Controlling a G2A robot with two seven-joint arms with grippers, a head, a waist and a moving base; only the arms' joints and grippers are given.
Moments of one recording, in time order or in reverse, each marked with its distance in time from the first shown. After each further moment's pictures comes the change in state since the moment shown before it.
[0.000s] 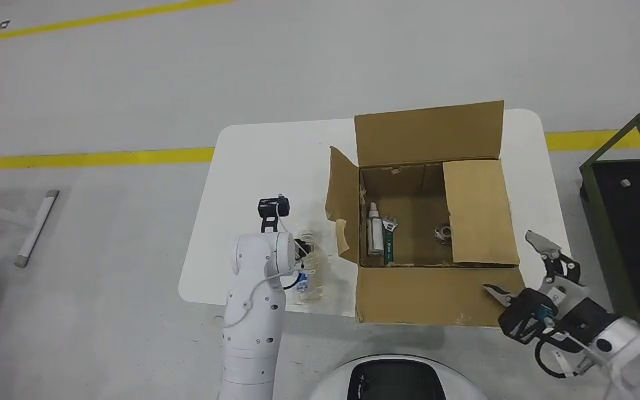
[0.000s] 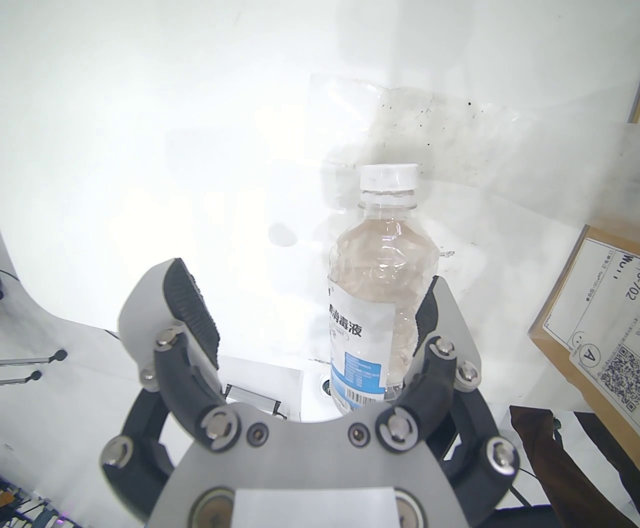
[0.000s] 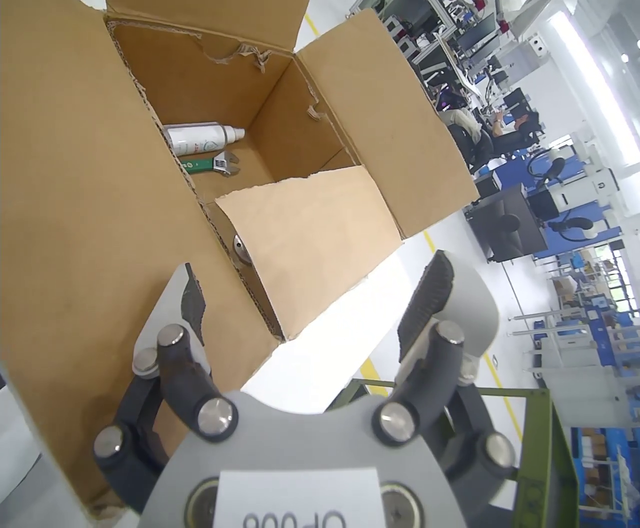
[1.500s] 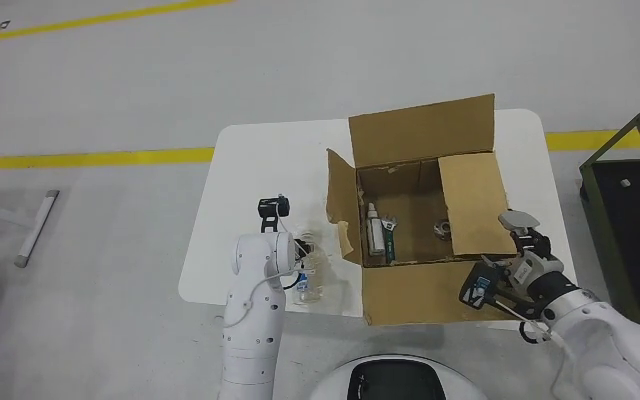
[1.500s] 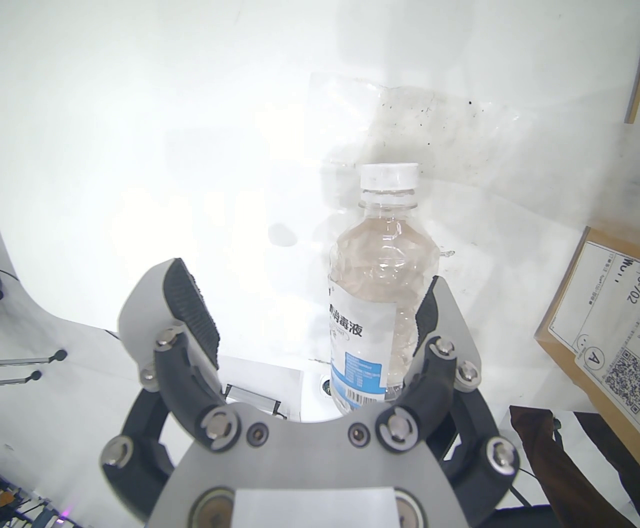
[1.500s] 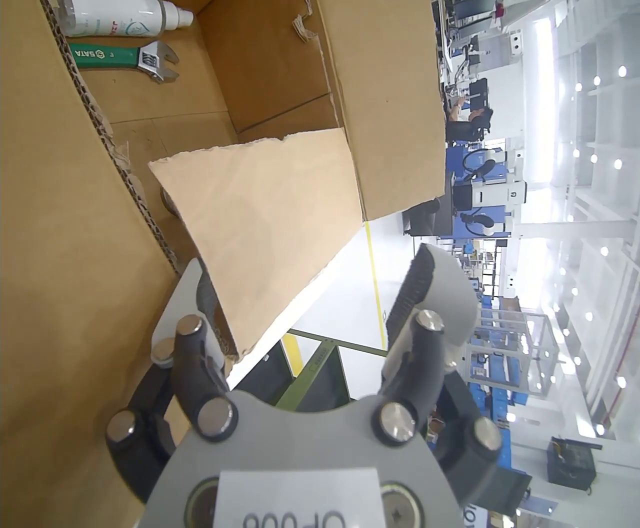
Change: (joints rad) left arm 0.000 0.000 0.000 0.000 0.000 0.000 0.000; right arm 0.185 0.011 -0.222 0.010 -0.384 0.038 0.287
